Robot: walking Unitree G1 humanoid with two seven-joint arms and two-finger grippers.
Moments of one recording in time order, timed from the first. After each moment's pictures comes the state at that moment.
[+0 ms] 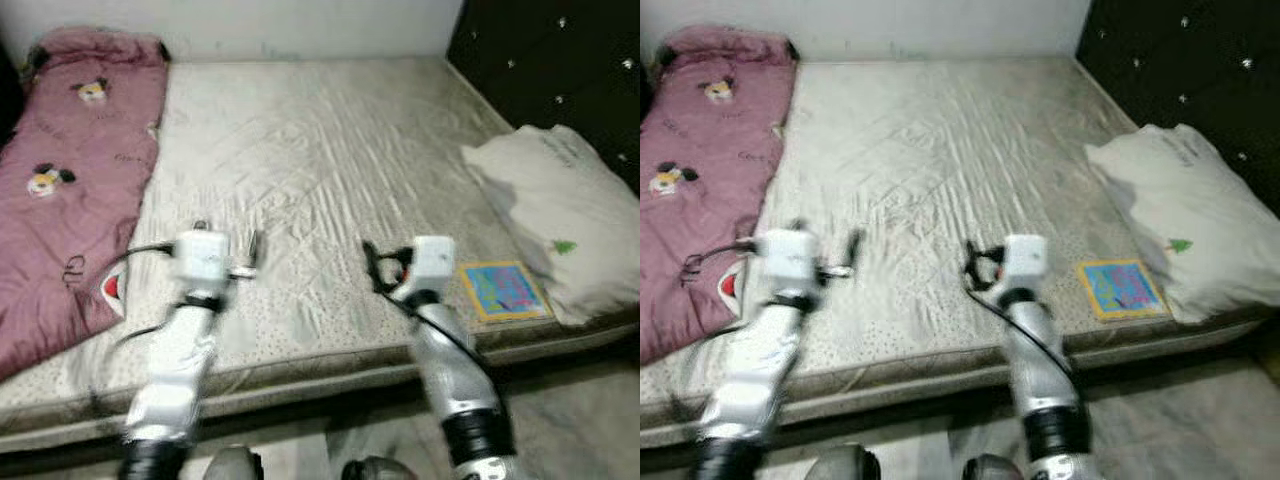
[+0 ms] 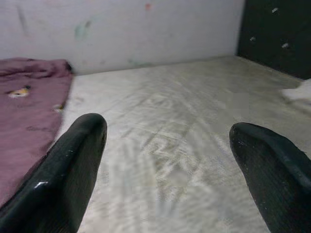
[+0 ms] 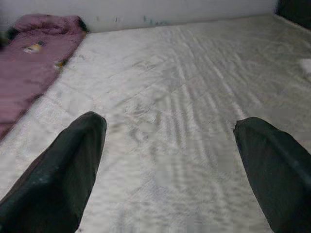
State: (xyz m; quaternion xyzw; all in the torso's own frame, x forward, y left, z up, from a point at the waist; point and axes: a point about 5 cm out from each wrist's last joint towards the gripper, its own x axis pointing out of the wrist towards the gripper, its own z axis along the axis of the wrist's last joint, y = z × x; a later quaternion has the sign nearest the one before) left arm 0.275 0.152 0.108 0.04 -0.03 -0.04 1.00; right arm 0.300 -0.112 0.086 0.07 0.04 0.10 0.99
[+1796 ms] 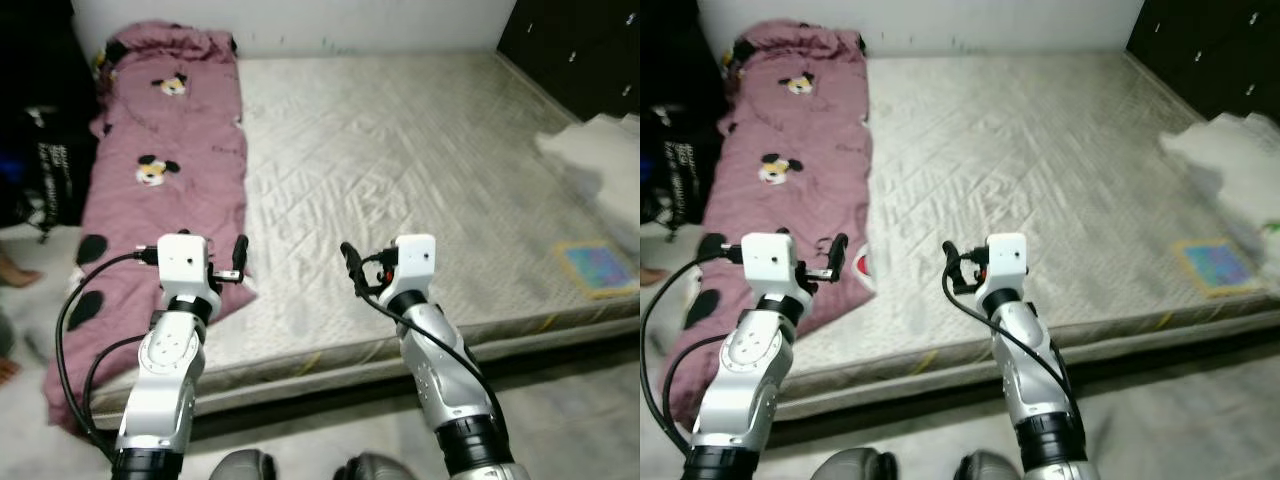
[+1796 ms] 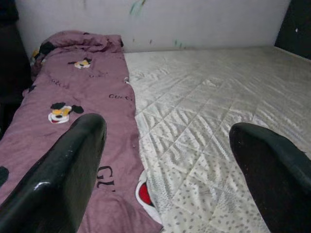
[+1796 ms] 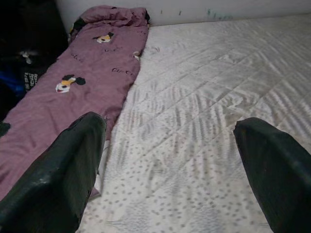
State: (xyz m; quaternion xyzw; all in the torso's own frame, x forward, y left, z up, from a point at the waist) left arm 0.276 0.146 0.108 -0.01 0.00 -0.04 1.00; right arm 0.297 -0.109 0.086 0.05 0.06 0.12 0.99
